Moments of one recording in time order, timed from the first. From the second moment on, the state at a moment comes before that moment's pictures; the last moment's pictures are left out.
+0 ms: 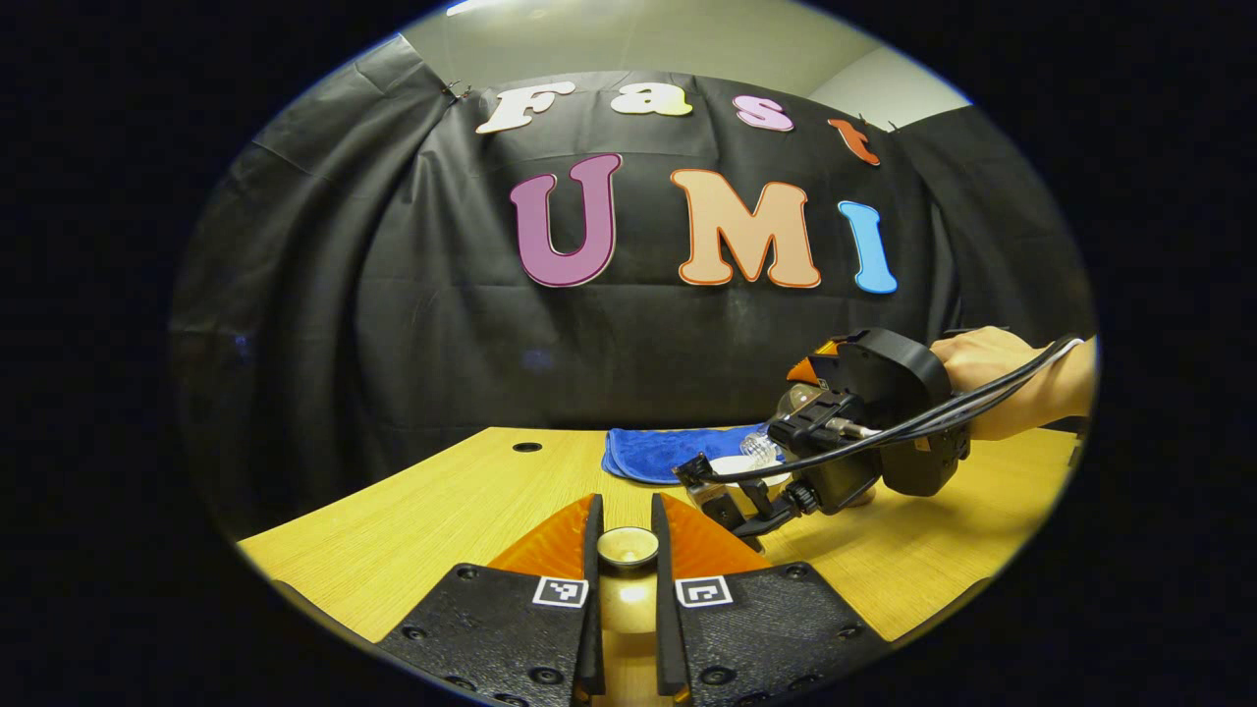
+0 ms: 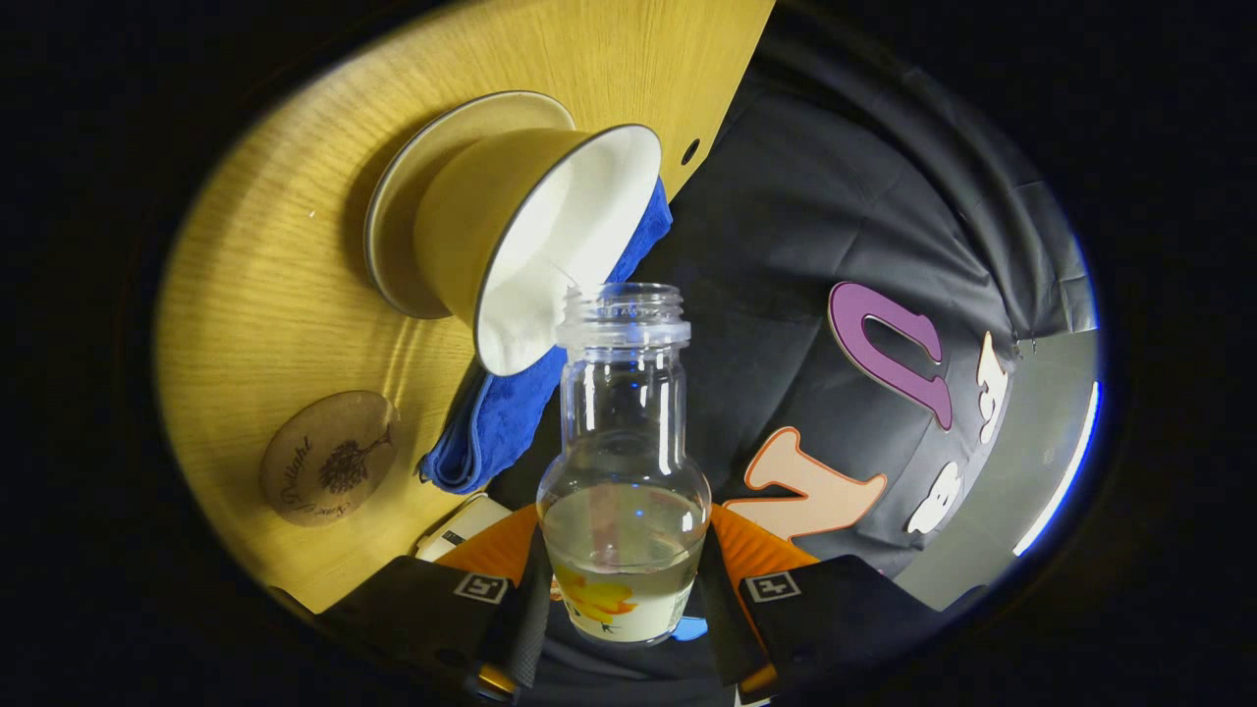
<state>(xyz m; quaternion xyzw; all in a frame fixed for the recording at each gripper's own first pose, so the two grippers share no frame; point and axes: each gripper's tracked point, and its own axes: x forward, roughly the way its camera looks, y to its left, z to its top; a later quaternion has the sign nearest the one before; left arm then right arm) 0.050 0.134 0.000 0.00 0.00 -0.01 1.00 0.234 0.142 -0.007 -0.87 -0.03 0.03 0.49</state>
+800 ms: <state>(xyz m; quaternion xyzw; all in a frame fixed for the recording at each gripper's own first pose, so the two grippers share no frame) 0.051 0.143 -0.001 0.00 0.00 0.01 1.00 0.223 0.128 -0.030 -0.44 0.12 0.13 0.88</state>
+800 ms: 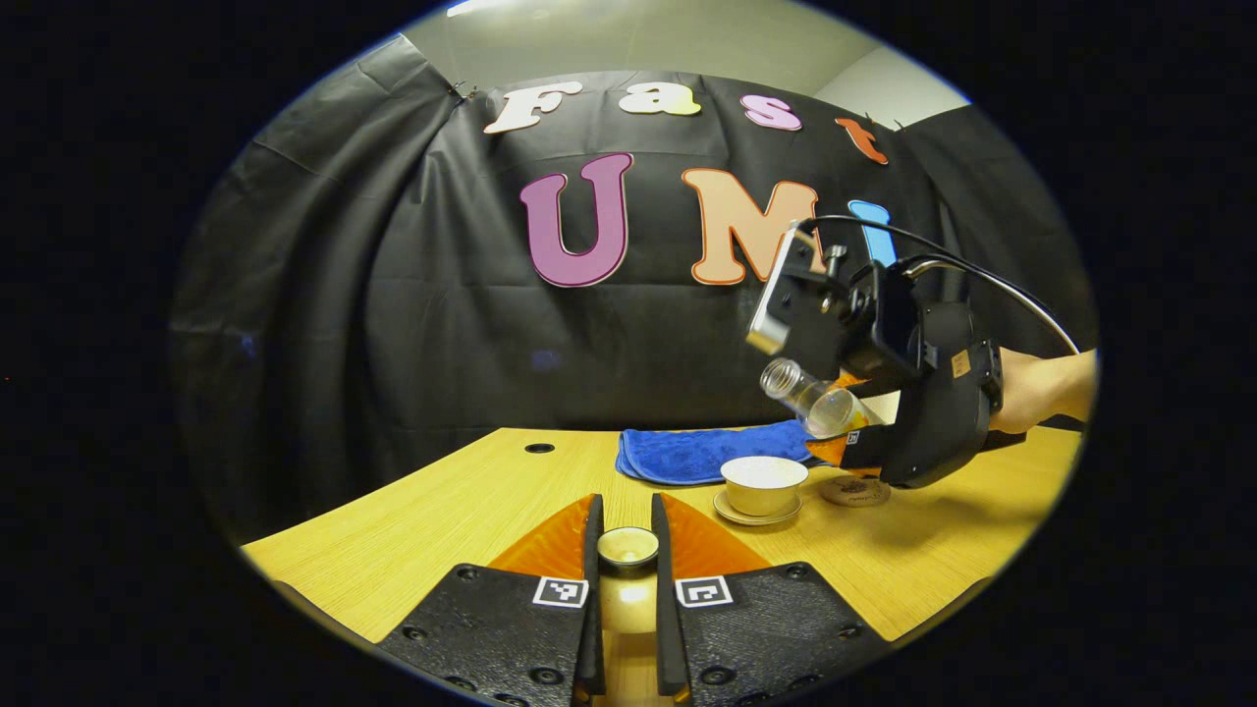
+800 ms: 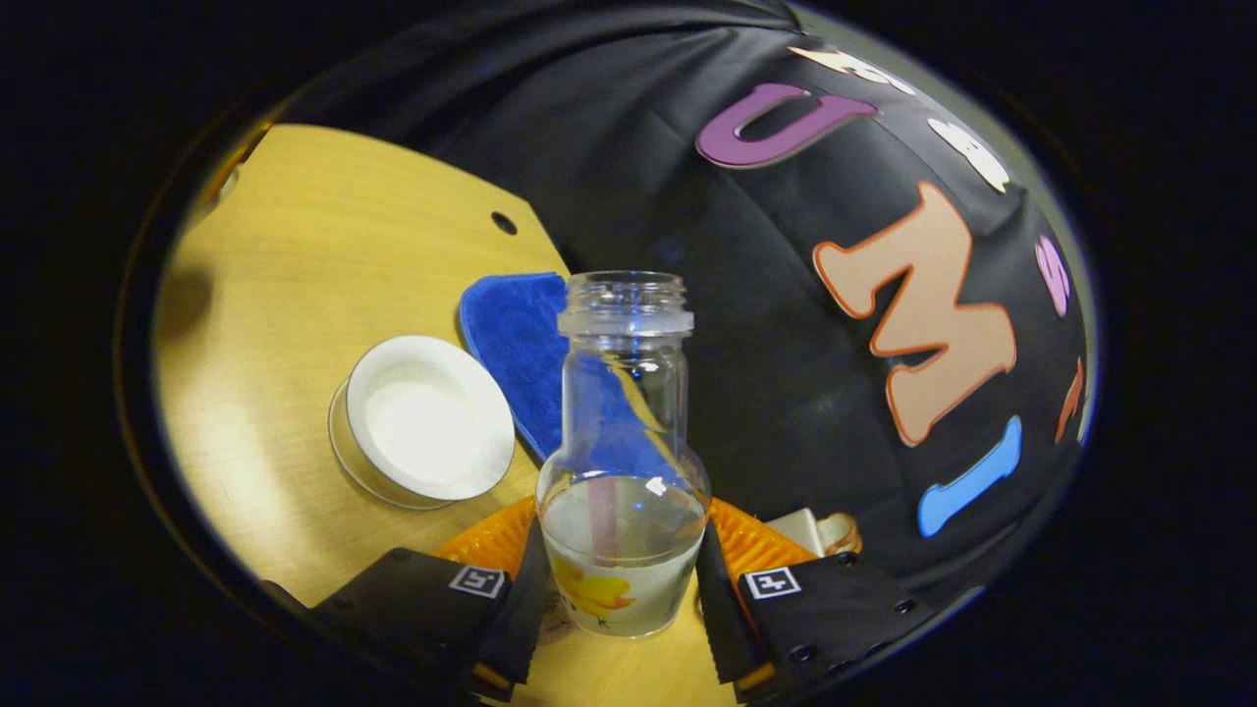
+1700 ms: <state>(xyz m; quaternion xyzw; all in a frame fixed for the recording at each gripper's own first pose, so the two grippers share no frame) 0.051 0.146 0.000 0.00 0.00 0.01 1.00 0.230 0.101 -0.030 -0.03 0.09 0.09 0.99</state>
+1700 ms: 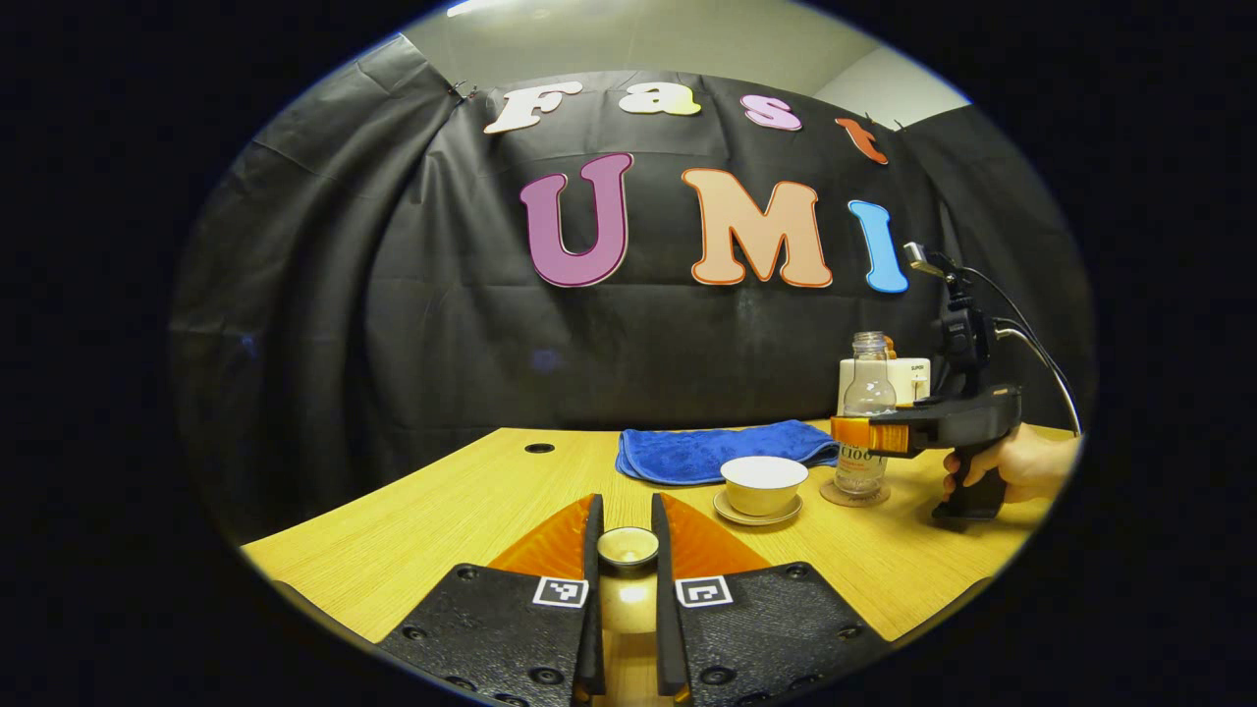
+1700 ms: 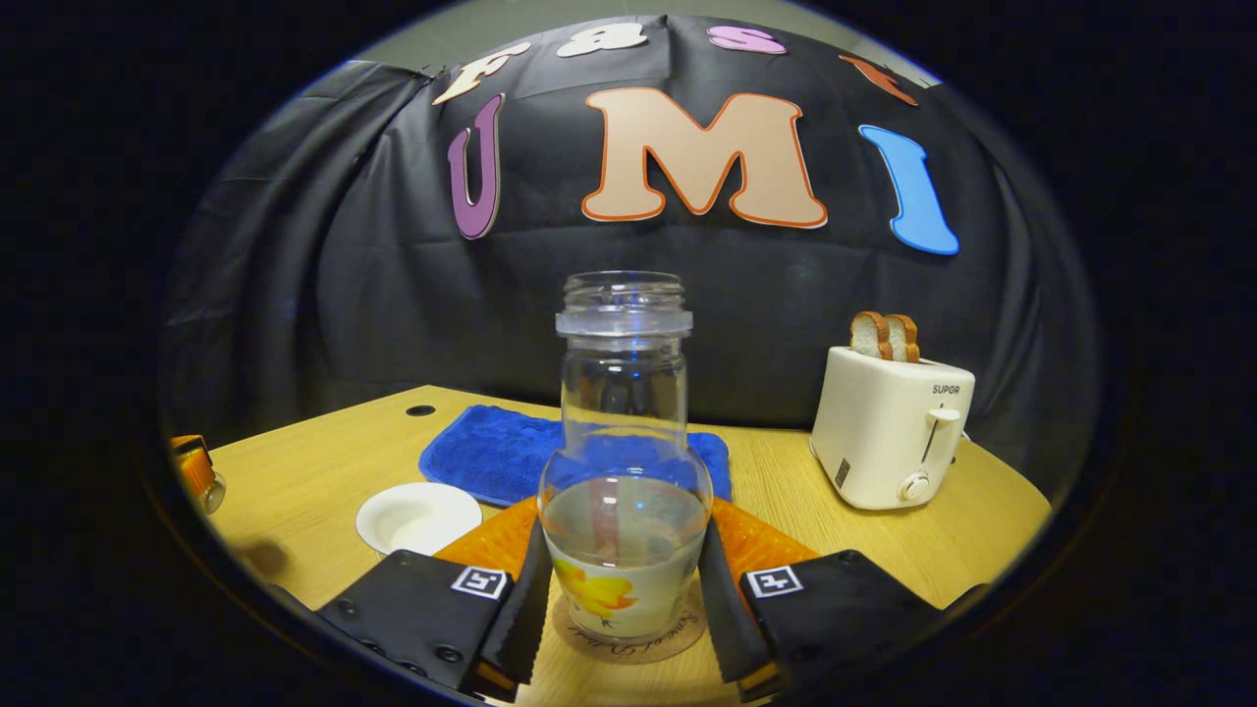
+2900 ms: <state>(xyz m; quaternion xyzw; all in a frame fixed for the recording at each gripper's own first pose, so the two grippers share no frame) 0.068 0.139 -0.001 0.00 0.00 0.00 1.00 0.220 0.084 -0.025 -0.01 0.04 0.06 1.00</state>
